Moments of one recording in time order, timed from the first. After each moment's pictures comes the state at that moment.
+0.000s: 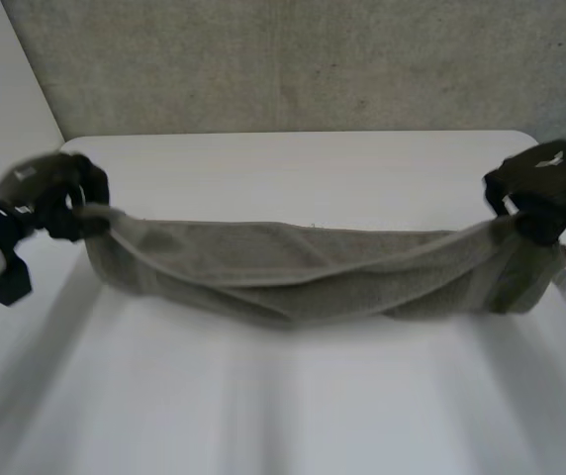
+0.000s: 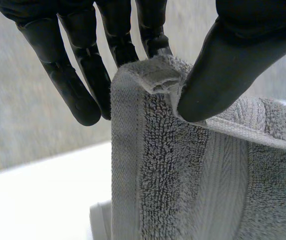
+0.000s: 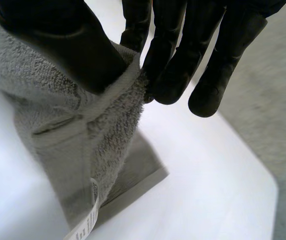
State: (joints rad) left arm 4.74 -1.67 -1.75 3.28 -1.04 3.10; right arm 1.62 -1.41 1.33 0.57 1.18 2.43; left_hand 1.35 1.36 1.38 1.36 1.19; right_hand 1.33 1.33 1.34 1.35 1.17
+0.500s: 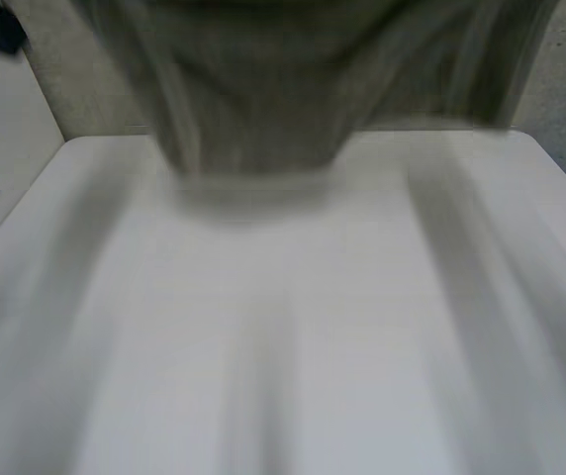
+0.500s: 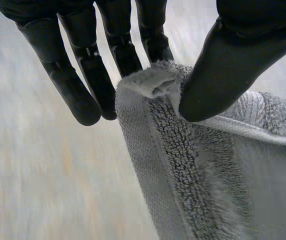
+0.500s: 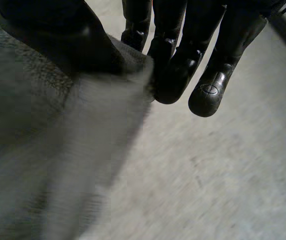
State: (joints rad) left arm 4.54 -2.02 -0.81 3.48 -1.41 2.87; right arm 1.83 -1.28 0.92 -0.38 1.48 2.62; left_hand 1.35 1.36 1.38 1.36 1.19; right_hand 1.33 1.33 1.35 1.35 1.17
